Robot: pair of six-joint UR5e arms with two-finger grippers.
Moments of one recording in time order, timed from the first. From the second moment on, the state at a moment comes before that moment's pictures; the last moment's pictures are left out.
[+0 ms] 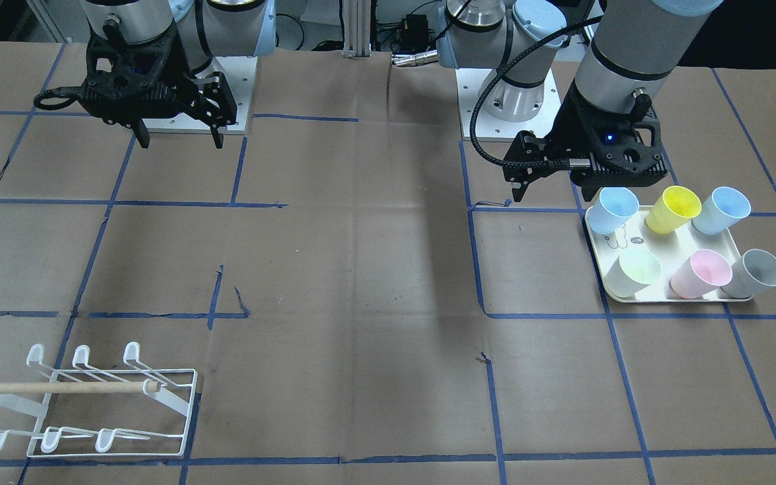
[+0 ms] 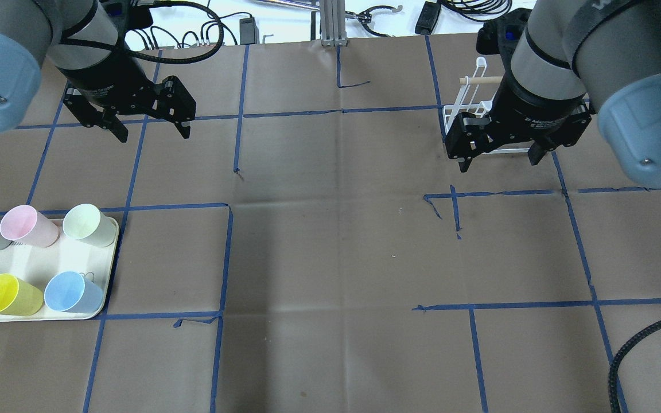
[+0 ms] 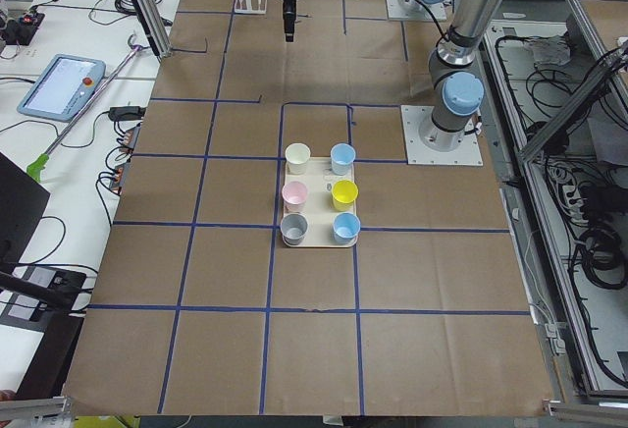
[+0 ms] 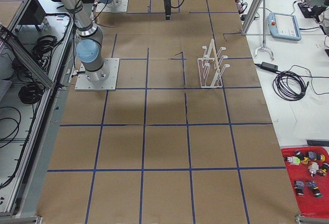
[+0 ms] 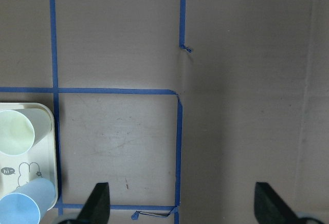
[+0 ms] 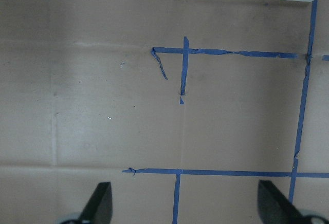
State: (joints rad) left arm -1.55 -1.60 -1.57 -1.52 1.58 0.00; right arm 1.64 -1.68 1.68 -1.60 -1.60 0.02
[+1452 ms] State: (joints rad) left arm -1.53 -1.59 -1.60 -1.53 1.58 0.01; right arm 1.64 -1.68 1.68 -1.60 -1.59 0.02
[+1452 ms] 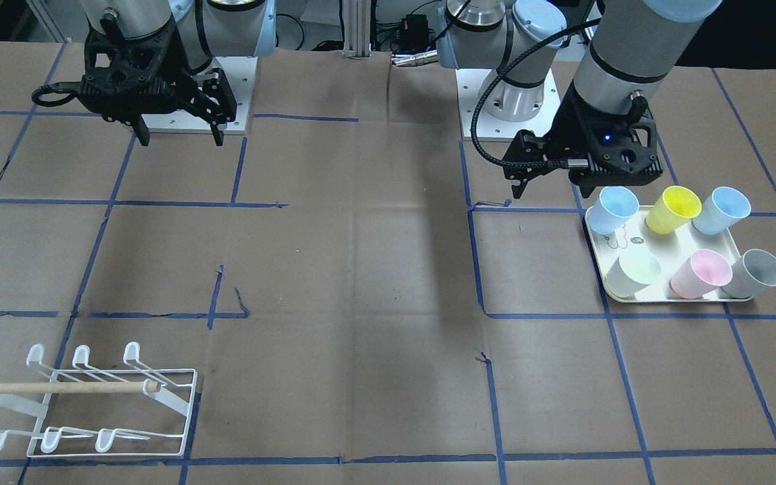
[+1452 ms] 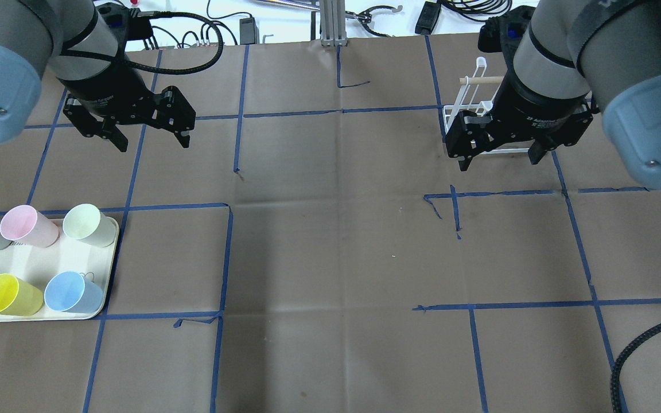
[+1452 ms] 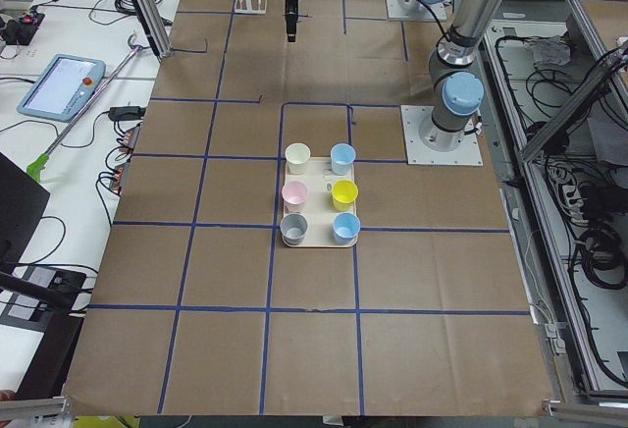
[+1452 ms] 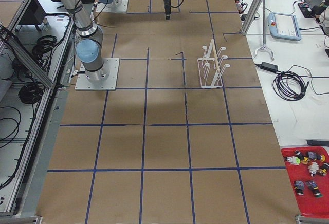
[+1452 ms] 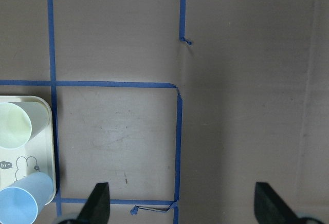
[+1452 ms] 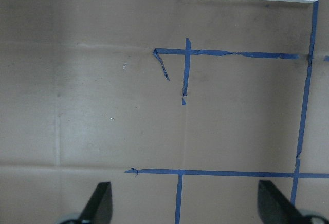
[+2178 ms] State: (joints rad) left arm -1.25 -1.53 -1.72 -1.52 1.57 0.28; right arm 1.64 -1.68 1.68 -1.60 -1.59 0.02
